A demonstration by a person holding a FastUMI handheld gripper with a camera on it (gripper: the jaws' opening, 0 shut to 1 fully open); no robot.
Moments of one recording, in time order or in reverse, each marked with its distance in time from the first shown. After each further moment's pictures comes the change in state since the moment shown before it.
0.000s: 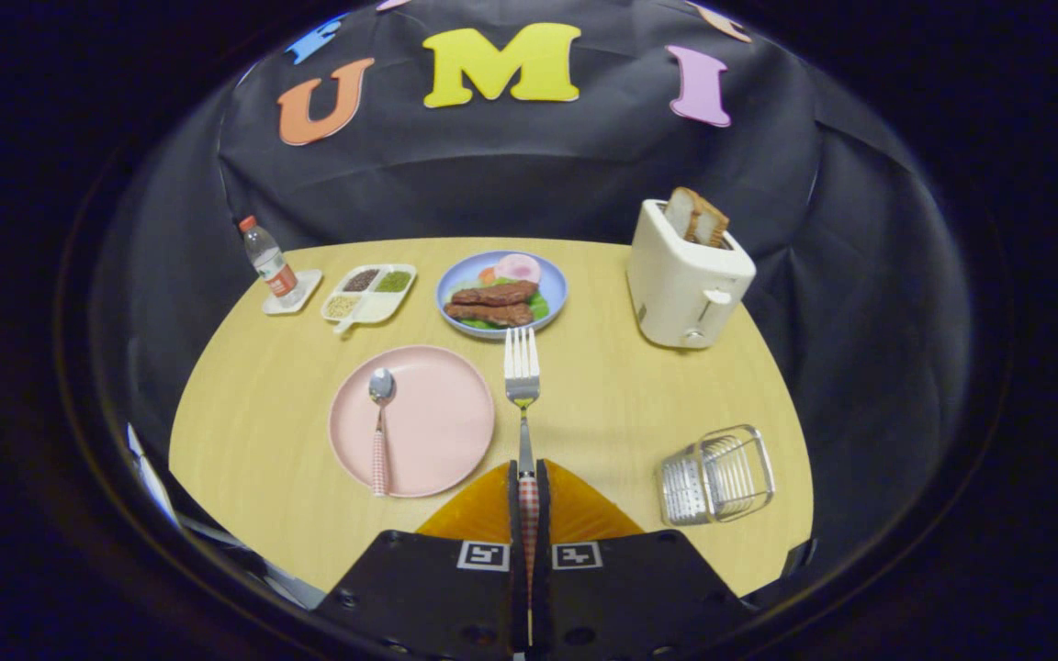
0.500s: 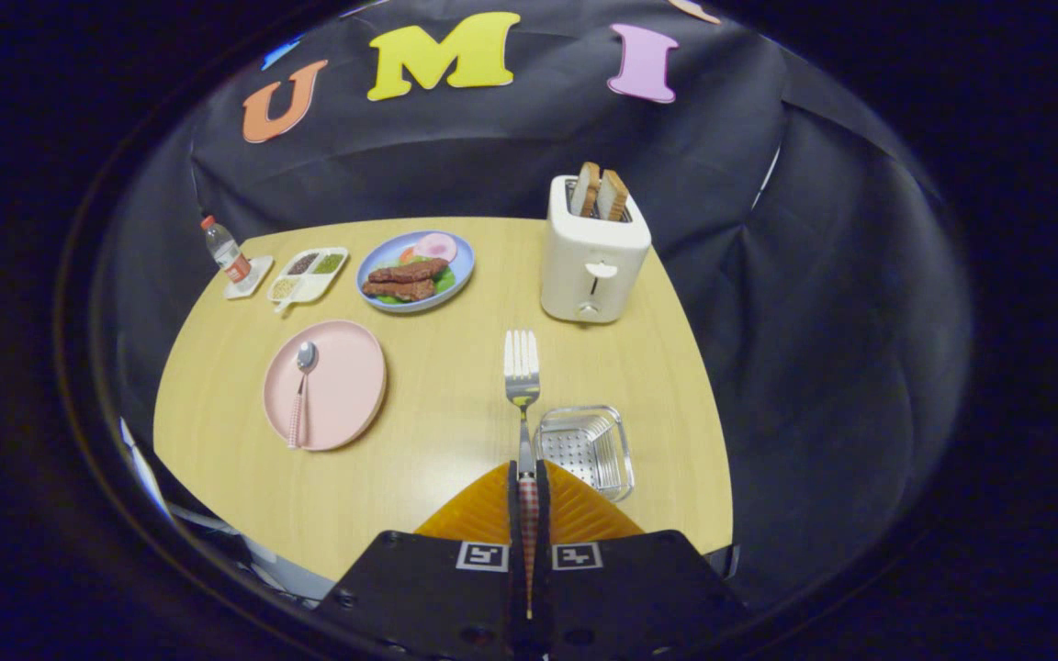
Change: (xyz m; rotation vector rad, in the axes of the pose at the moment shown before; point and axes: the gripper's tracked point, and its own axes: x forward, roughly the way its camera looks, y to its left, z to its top) arm -0.031 -0.120 -0.016 0.000 0.129 -0.076
